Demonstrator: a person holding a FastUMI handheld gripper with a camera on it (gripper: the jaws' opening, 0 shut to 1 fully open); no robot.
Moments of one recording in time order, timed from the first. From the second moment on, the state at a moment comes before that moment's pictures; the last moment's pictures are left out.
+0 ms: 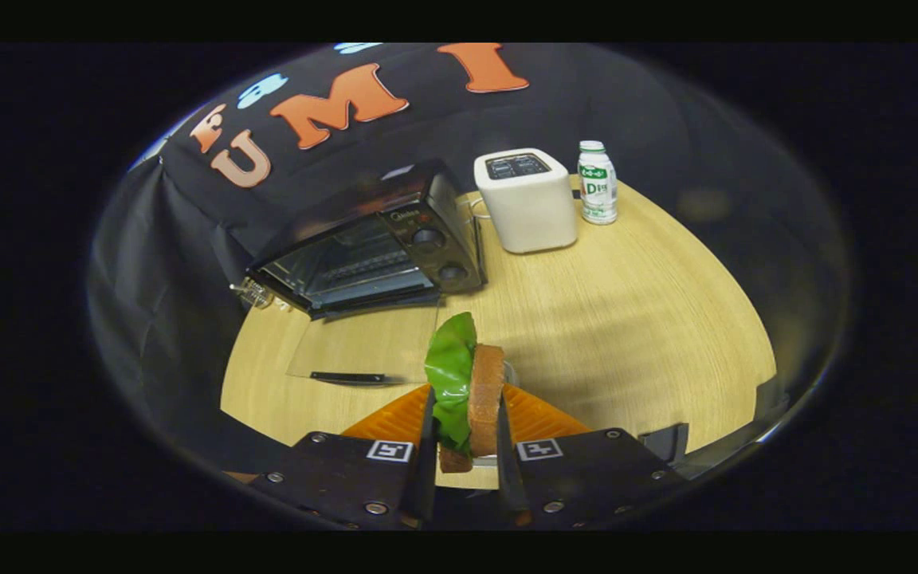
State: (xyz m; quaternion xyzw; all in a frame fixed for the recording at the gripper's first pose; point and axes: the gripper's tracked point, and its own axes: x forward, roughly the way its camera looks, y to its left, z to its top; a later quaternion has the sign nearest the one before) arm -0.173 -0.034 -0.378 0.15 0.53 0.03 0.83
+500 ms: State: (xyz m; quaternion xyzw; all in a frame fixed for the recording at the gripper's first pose) arm -0.098 0.045 -0.375 0.19 0.48 0.05 0.86
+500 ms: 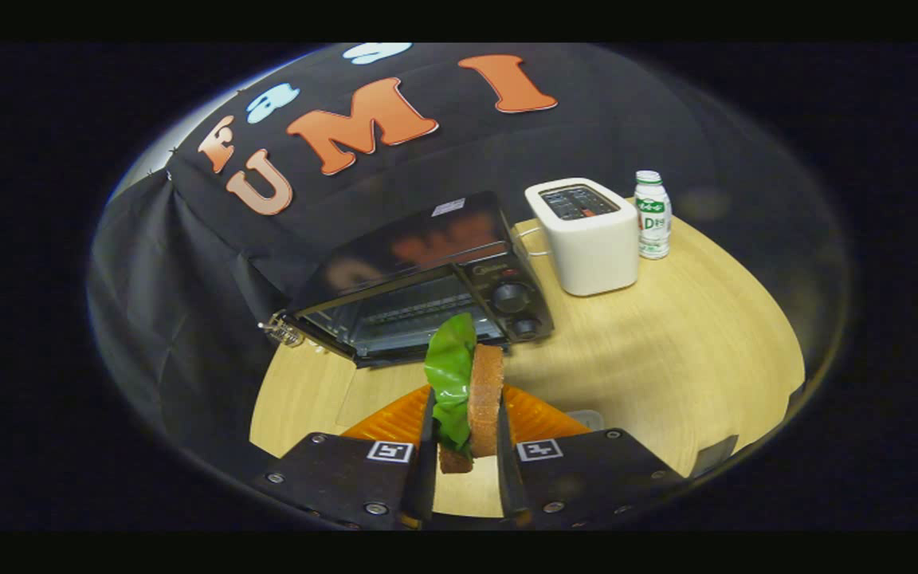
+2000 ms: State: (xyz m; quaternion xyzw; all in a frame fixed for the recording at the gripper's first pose) arm 0.036 0.128 -0.458 0.40 0.37 0.00 0.84
